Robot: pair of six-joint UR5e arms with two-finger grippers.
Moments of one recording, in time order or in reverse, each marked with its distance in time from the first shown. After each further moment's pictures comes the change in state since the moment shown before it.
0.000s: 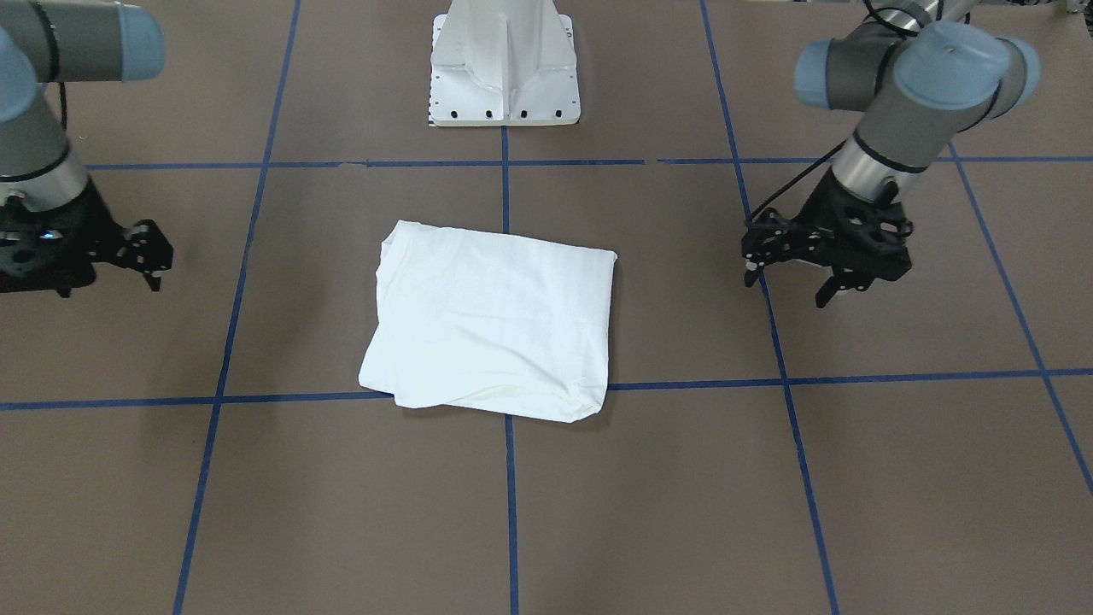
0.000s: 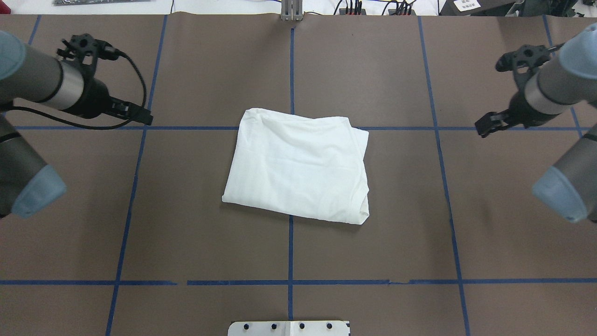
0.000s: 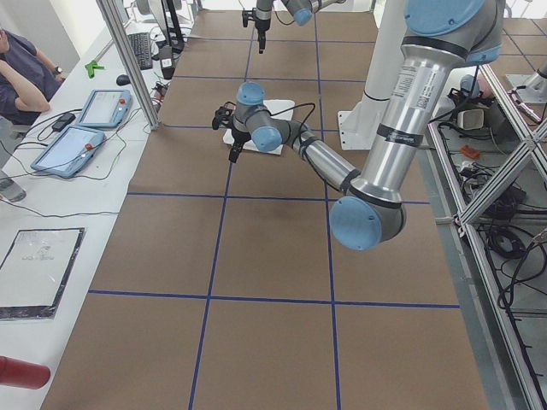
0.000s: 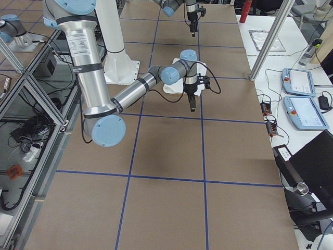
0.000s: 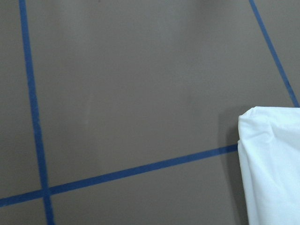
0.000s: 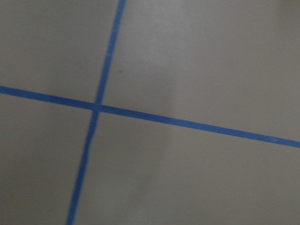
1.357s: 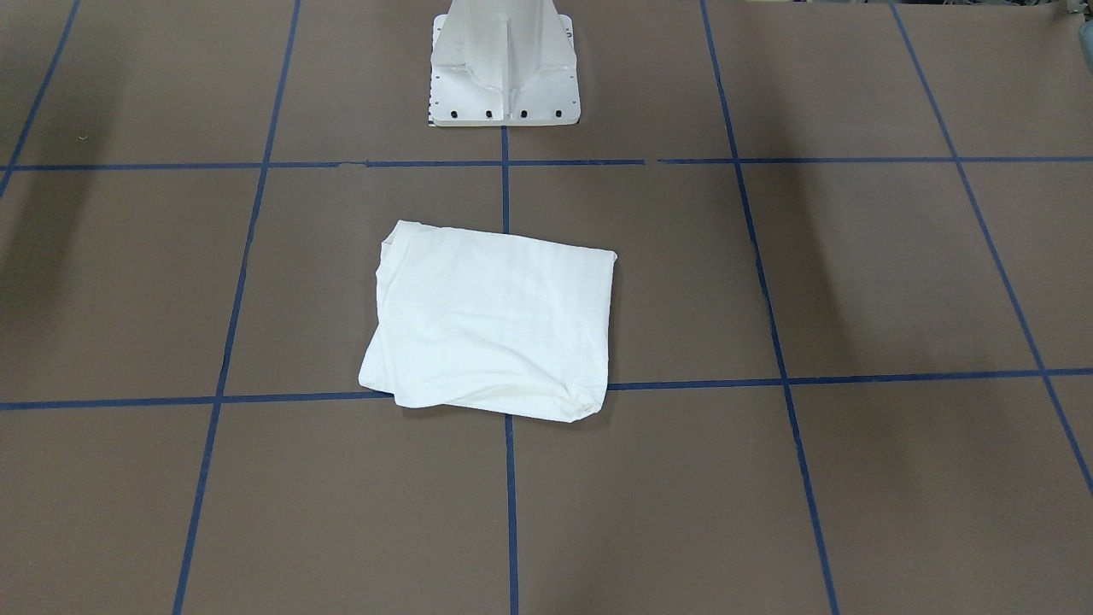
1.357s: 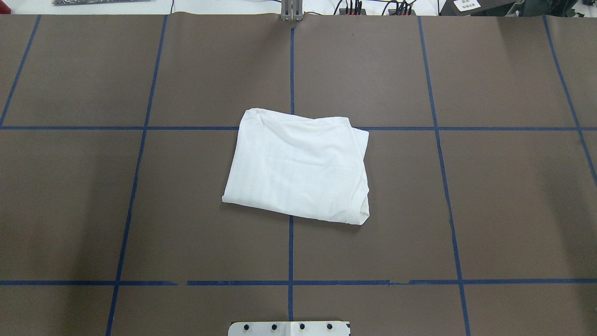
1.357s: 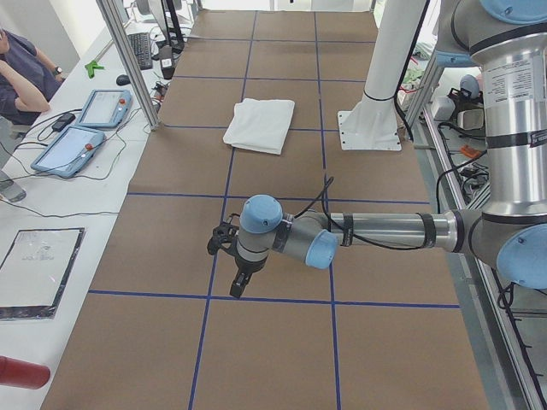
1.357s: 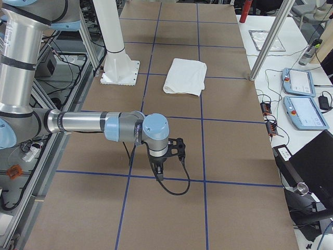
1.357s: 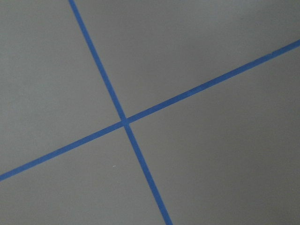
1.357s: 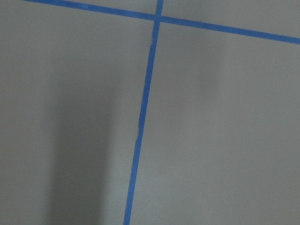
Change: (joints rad) left arm -0.571 0.405 0.158 0.027 -0.246 0.705; right arm 0.604 -0.411 -0.076 0.002 0.304 -0.695
